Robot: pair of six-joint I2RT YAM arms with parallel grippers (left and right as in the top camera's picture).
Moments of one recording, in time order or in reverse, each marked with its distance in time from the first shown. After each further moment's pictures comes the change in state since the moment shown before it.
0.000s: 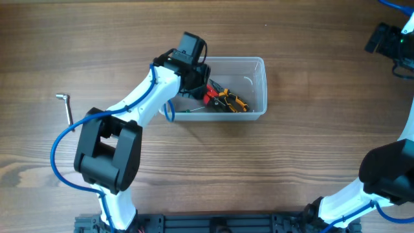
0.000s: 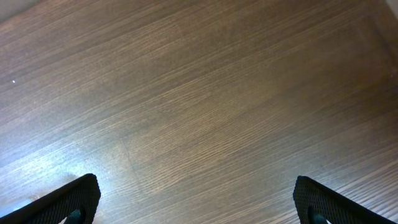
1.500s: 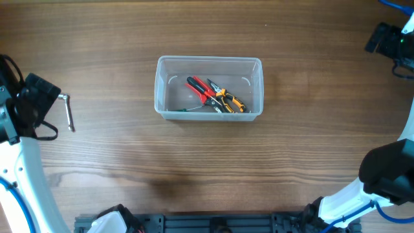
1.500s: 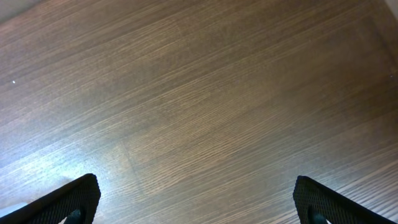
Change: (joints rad) left arm 0.858 -0.696 0.019 -0.576 -0.410 1.125; right arm 0.000 0.000 0.000 0.001 0.000 0.000
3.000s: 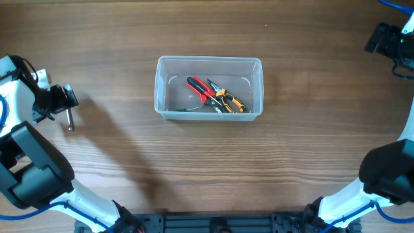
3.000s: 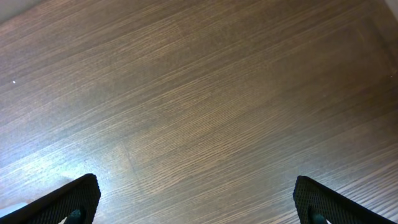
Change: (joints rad) left arm 0.126 0.646 -0.053 0.324 0.235 0.686; right arm 0.000 0.000 0.000 0.000 0.000 0.000
